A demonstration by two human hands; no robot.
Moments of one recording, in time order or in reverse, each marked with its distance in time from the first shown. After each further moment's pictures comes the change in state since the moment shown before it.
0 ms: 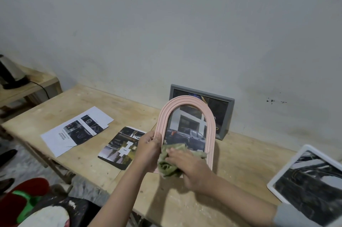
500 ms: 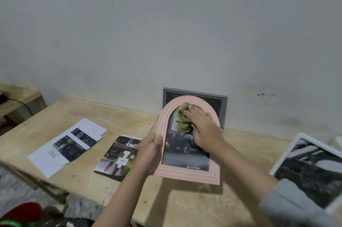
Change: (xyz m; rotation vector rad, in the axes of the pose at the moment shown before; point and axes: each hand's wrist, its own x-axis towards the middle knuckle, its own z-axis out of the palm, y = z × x) left_hand 0.021 0.006 -0.005 0.076 -0.135 0.002; right_hand 0.060 0.048 -0.053 -0.189 0.233 0.392
